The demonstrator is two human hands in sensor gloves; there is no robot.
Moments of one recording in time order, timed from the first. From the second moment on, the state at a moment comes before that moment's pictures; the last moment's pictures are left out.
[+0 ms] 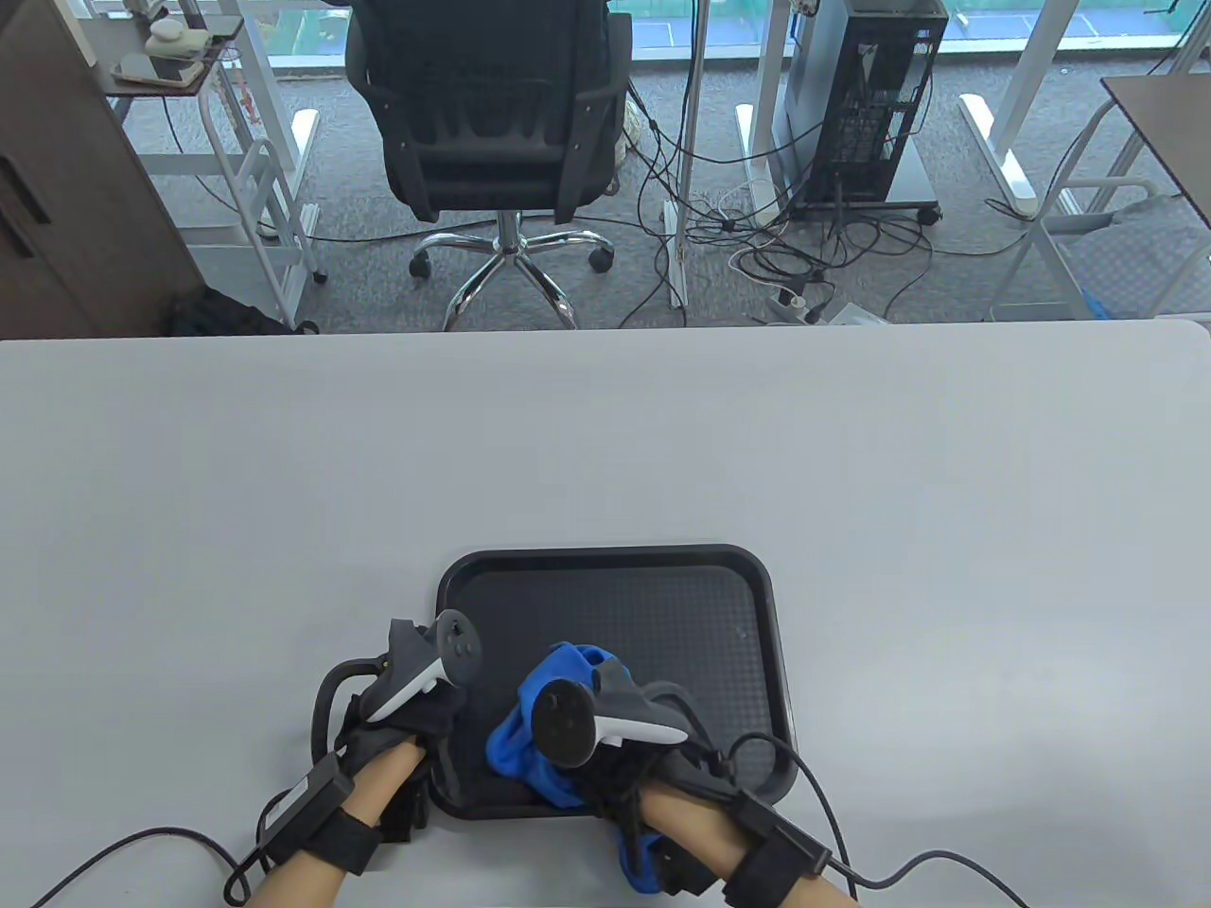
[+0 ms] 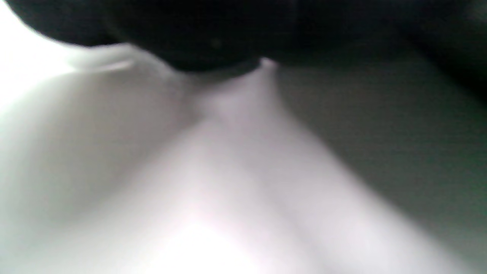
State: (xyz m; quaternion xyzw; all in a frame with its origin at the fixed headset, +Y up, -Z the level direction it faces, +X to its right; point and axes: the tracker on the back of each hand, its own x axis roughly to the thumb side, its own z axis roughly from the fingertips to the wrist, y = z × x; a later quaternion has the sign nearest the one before) left_hand -0.205 -0.783 -0.290 -0.26 0.03 -0.02 0.96; right_hand -0.029 -0.754 -0.234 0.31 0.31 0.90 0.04
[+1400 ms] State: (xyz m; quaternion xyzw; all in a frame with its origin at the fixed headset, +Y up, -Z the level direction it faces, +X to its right) left_hand -0.204 -0.783 -0.290 -0.25 0.03 -0.03 0.97; right_hand 0.075 -0.755 -0.340 0.01 0.25 0.96 0.08
